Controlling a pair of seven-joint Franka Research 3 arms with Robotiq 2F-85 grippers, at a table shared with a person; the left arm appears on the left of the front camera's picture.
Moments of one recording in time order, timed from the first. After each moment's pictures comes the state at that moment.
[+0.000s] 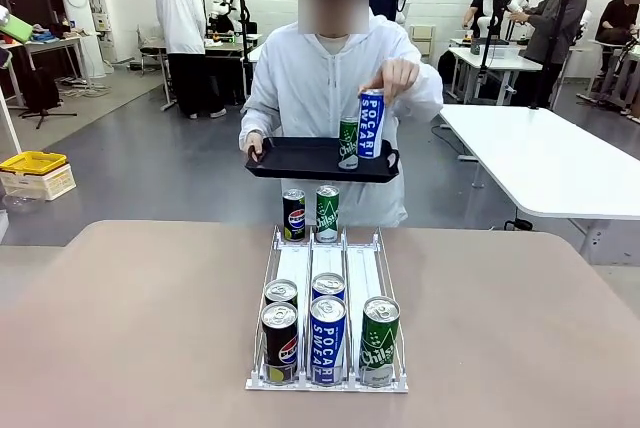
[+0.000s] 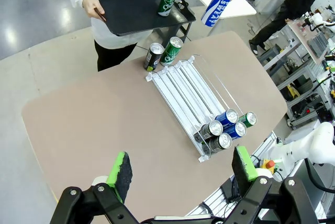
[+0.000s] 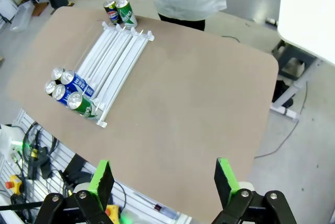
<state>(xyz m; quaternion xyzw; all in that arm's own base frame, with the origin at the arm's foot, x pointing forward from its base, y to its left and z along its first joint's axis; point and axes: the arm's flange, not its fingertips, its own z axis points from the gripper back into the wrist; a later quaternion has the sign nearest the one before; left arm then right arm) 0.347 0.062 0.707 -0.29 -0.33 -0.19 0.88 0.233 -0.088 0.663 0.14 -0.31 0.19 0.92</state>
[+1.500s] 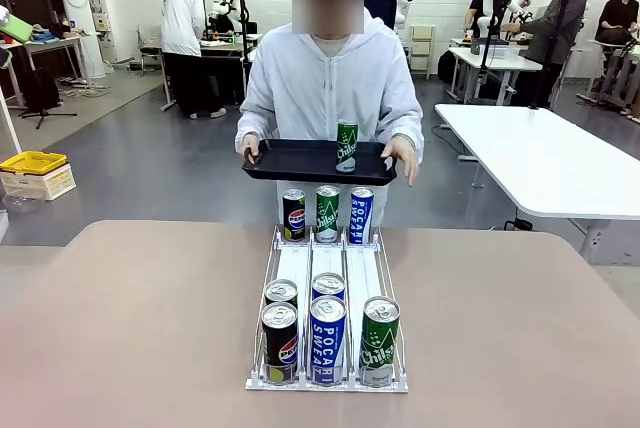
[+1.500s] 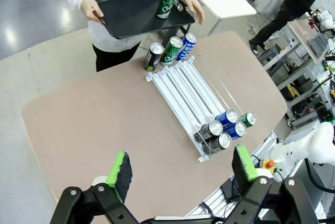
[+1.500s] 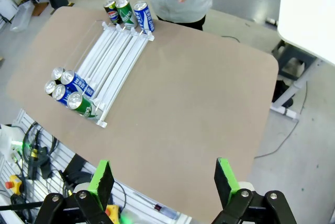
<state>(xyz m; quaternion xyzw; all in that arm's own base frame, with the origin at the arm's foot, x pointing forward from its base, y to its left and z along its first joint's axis) 0.347 0.062 0.707 -0.29 -0.33 -0.19 0.88 0.233 -0.088 0.663 0.14 -0.31 0.19 0.92</state>
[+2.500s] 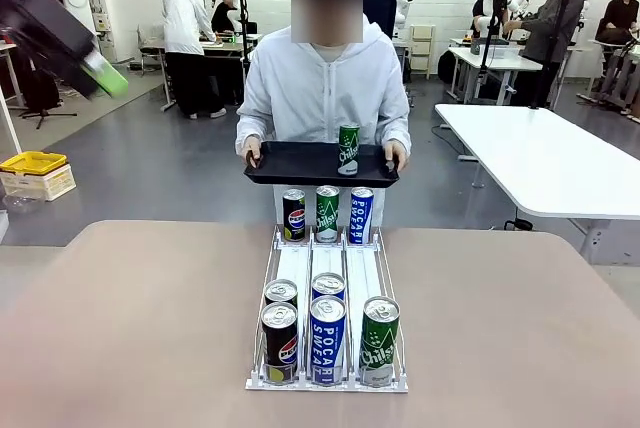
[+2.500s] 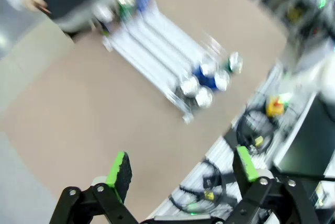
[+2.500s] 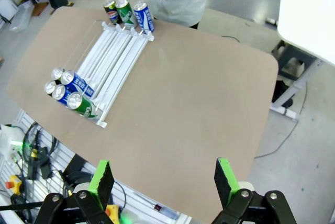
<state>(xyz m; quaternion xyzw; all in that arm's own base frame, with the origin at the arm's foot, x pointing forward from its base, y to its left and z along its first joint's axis) 0.326 -0.109 0.696 -0.20 -0.20 -0.36 0.89 0.232 -0.088 0.664 0.14 -0.31 0.19 0.92</state>
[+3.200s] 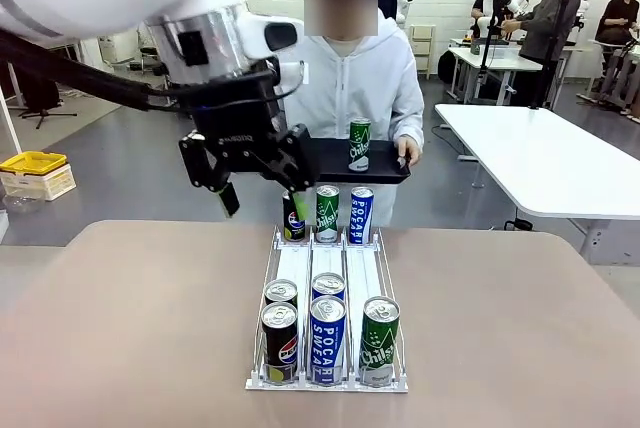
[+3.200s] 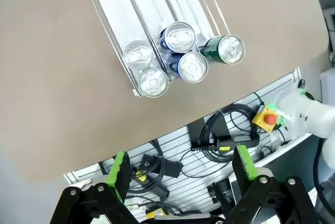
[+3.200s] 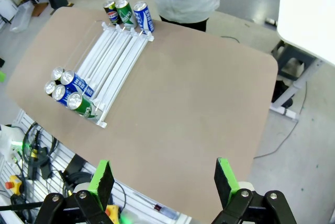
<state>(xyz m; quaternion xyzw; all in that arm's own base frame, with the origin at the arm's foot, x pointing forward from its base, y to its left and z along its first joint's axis) 0.292 -0.324 0.606 -0.10 -0.06 -0.16 0.98 0.232 -0.088 0.664 0.14 -0.31 0.19 0.92</state>
